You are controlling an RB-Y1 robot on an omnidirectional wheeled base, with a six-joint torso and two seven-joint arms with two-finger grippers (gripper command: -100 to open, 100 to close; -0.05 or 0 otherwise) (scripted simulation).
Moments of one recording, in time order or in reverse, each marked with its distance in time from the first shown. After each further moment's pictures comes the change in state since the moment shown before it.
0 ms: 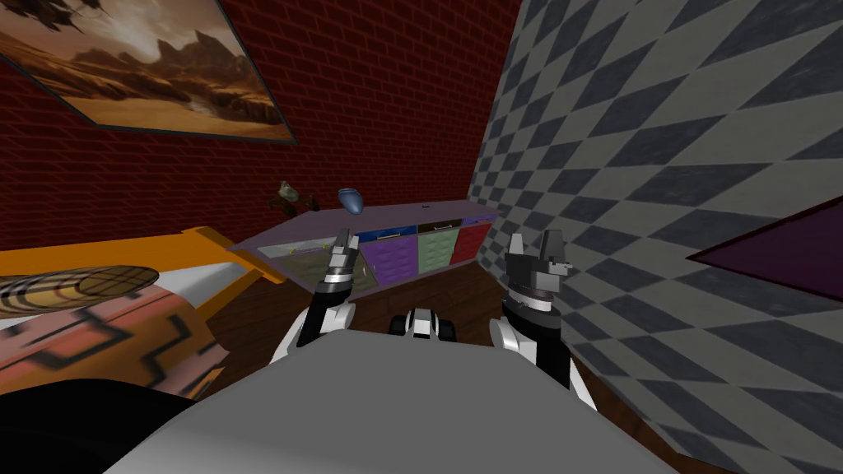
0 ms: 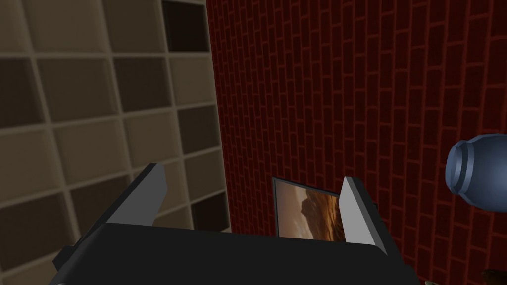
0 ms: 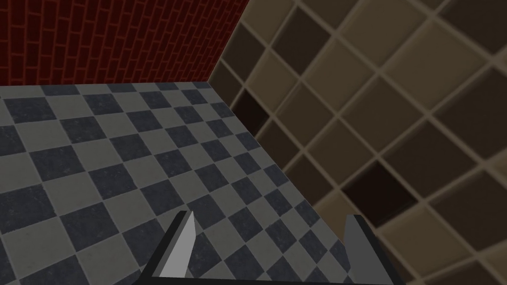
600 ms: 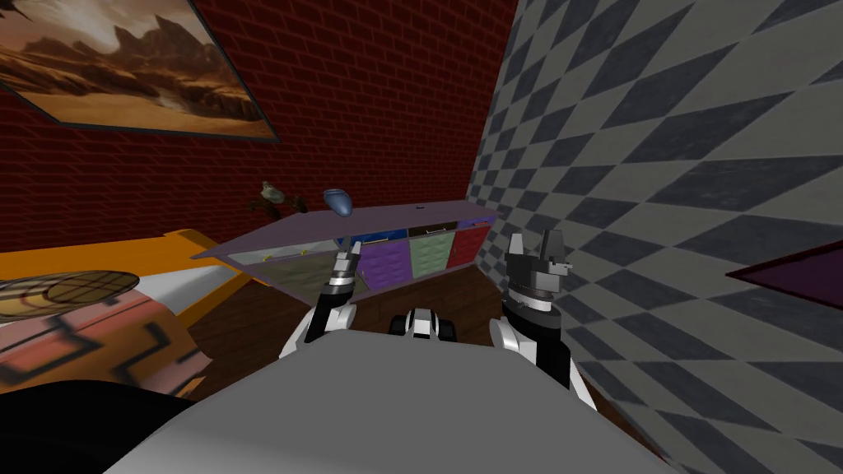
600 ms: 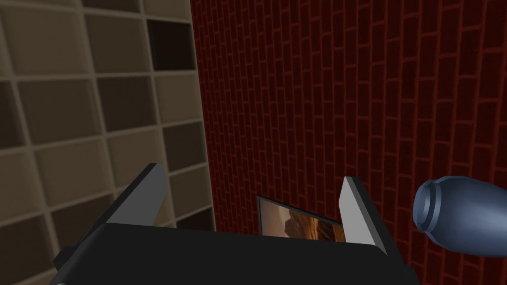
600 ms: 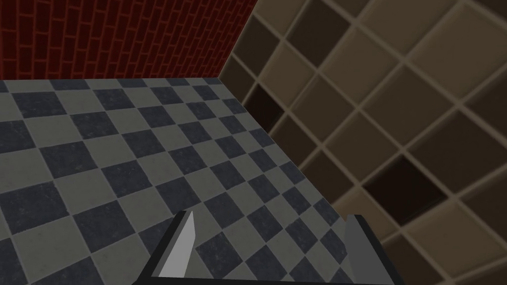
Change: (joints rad) left arm -0.029 0.039 0.016 0.159 0.034 -0.114 0.019; right arm 0.000 0.000 0.000 0.000 0.000 0.000 0.000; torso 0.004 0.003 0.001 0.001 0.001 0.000
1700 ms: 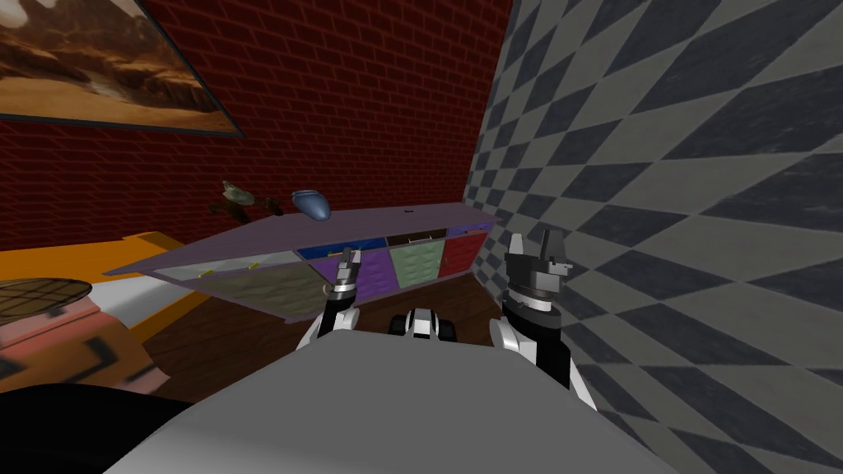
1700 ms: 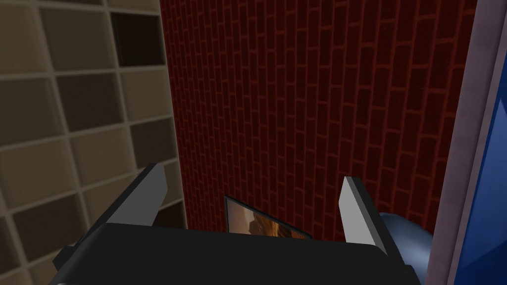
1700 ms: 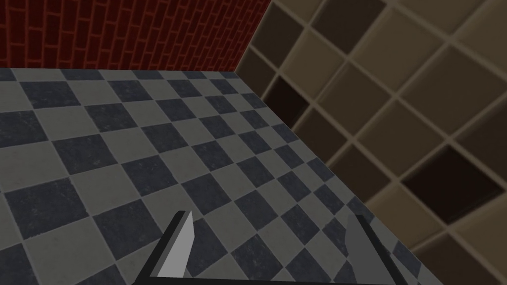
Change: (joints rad) left arm -0.062 -0.006 0.033 0.302 0.067 -0.214 0.038; right arm 0.000 0.000 0.000 0.000 0.000 0.000 0.000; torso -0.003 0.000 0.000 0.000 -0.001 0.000
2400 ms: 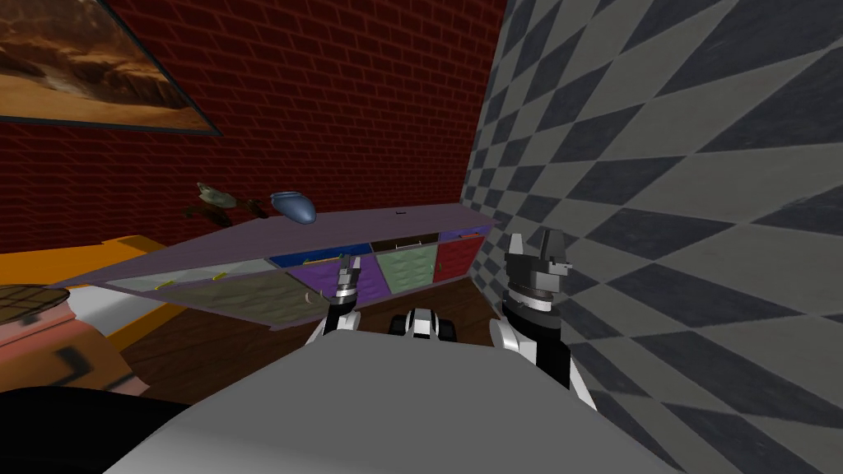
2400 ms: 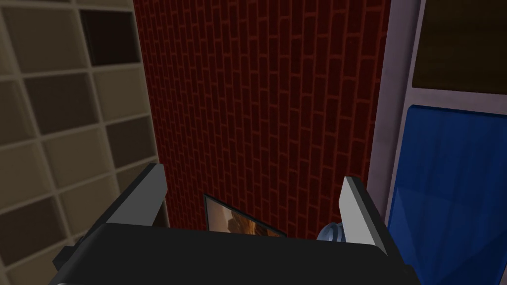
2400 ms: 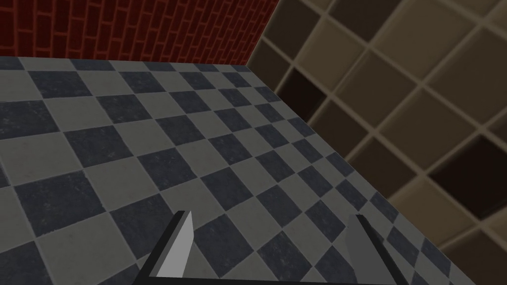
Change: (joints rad) left arm -0.037 -0.005 0.018 0.187 0.036 -0.107 0.021; right arm 0.000 0.000 0.000 0.000 0.000 0.000 0.000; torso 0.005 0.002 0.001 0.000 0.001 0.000
